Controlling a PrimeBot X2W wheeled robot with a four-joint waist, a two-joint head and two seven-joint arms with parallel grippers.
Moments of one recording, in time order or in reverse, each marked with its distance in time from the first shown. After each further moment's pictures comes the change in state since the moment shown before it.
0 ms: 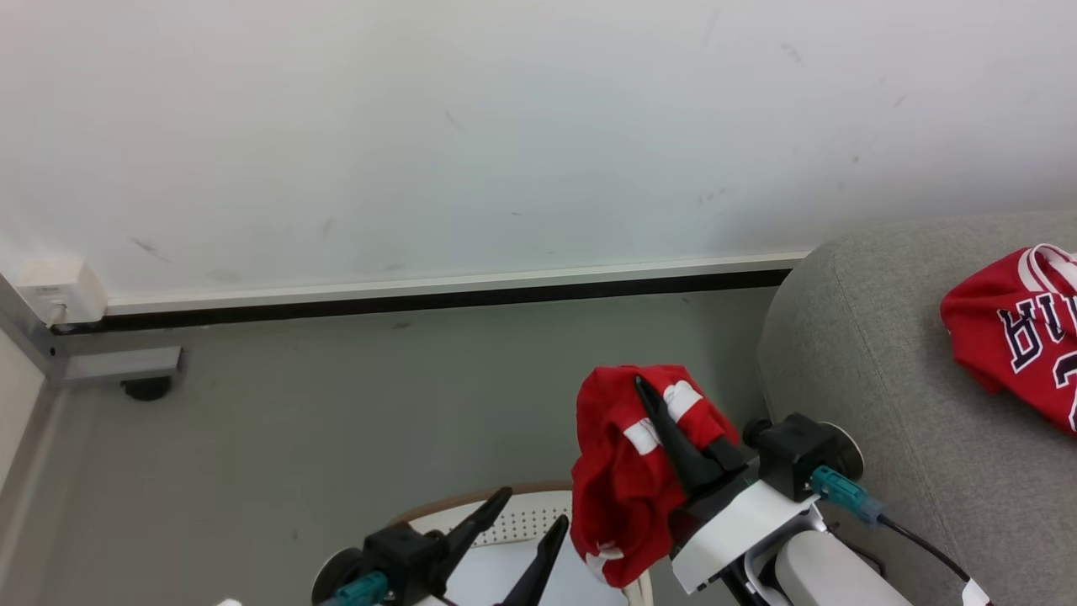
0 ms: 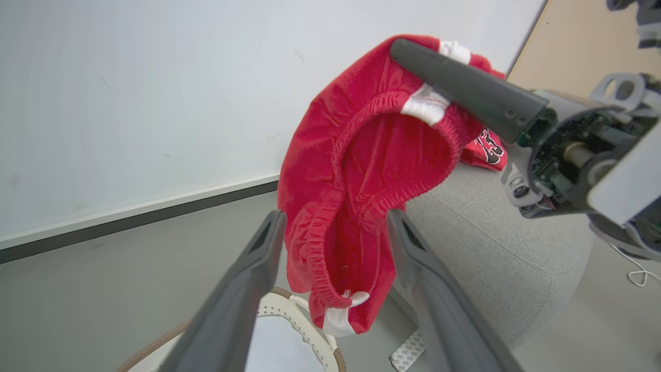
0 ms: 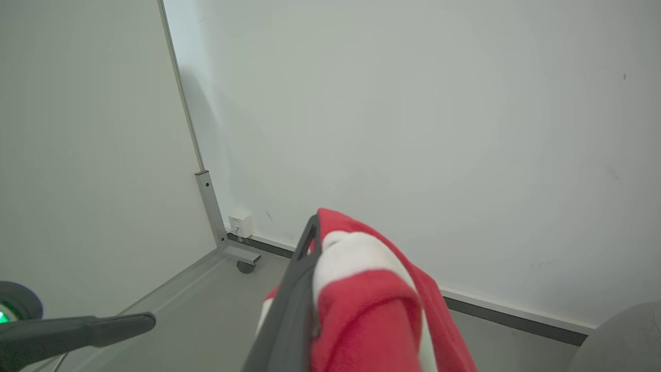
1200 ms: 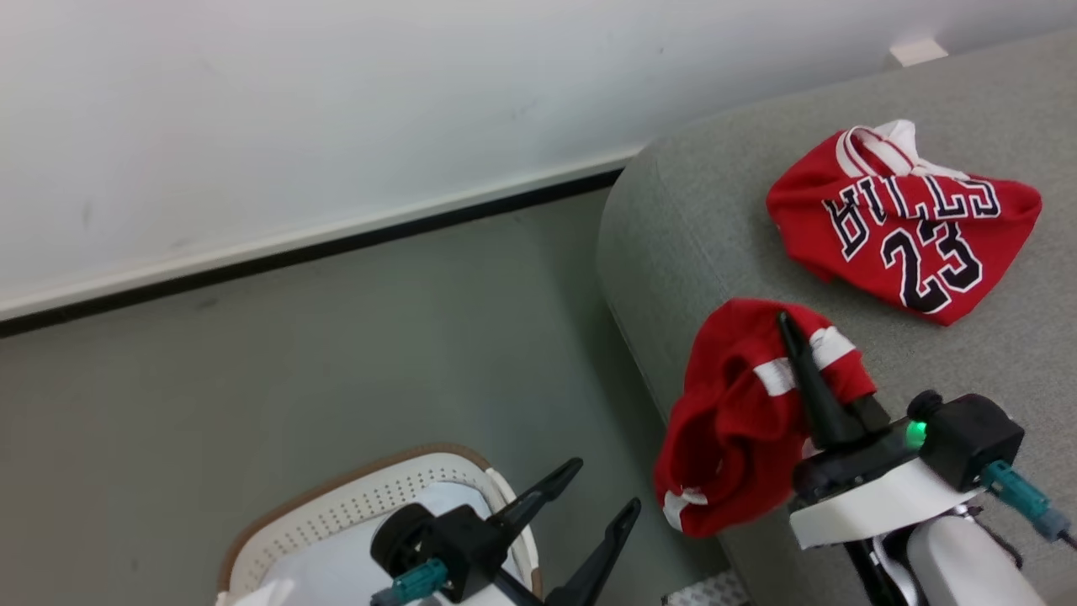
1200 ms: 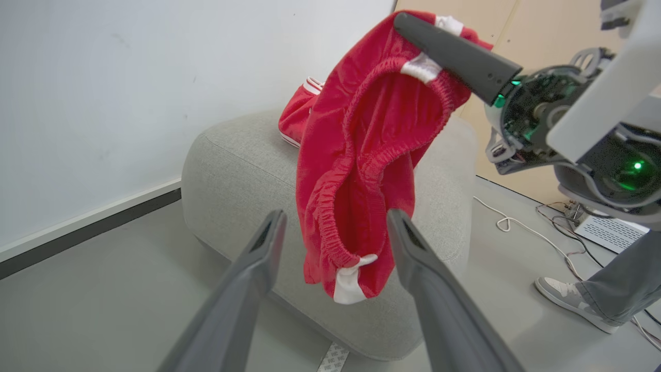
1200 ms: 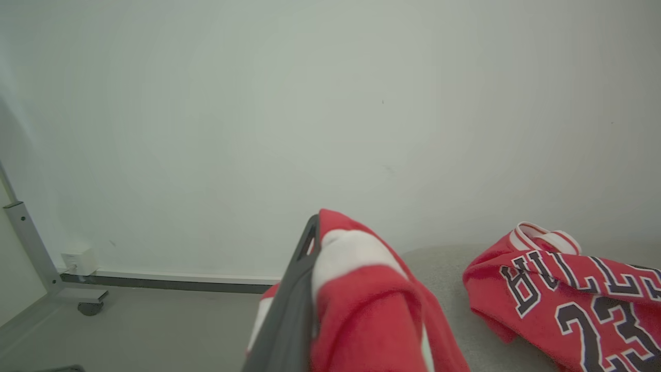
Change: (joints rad) left arm -0.091 -0.043 -0.097 0.007 0.056 -0.030 -0.066; right arm 0.123 -0.100 -0.260 -0.287 -0.074 0.000 0.037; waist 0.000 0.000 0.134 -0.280
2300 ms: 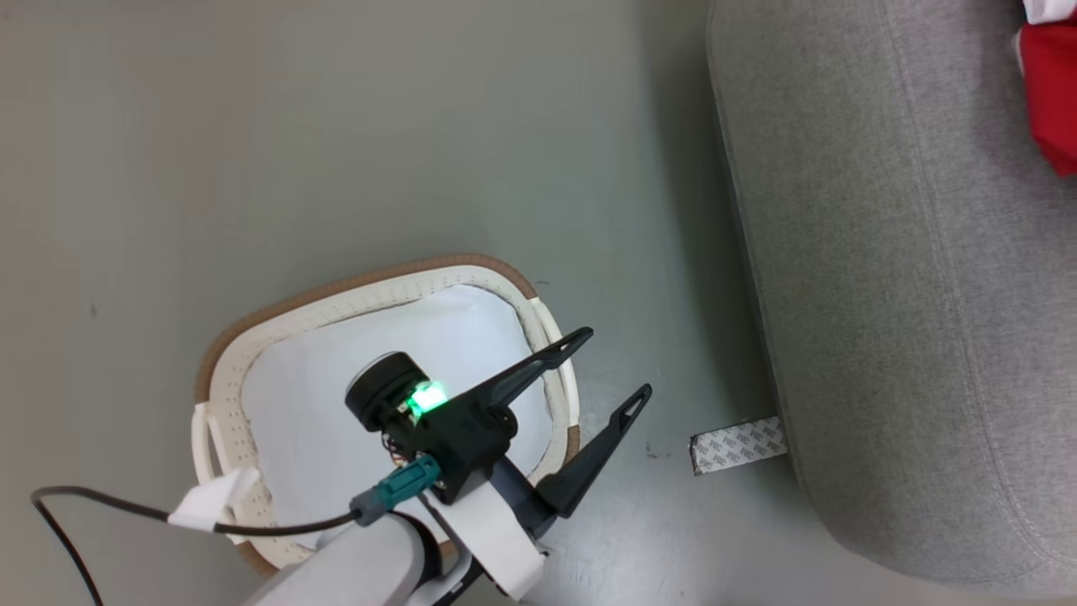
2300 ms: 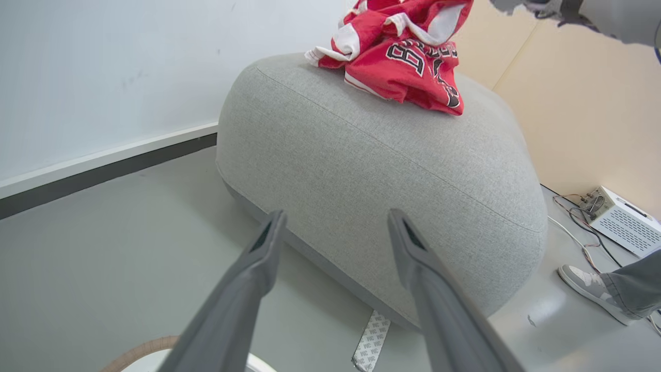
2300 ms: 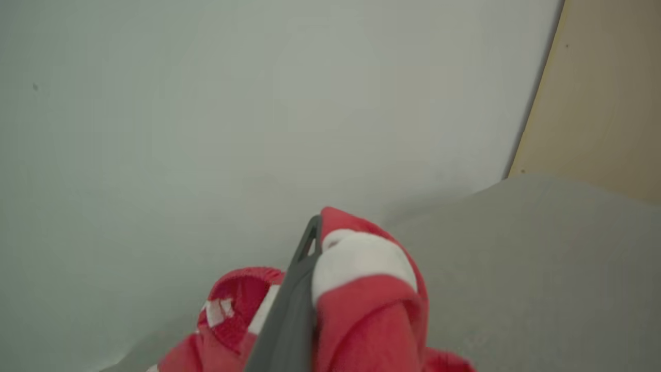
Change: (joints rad) left arm -0.262 0.110 -0.026 -0.128 0.059 -0.027 0.077; right arm -0.715 -0.255 -0.699 0.550 0.005 0.000 0.136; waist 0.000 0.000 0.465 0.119
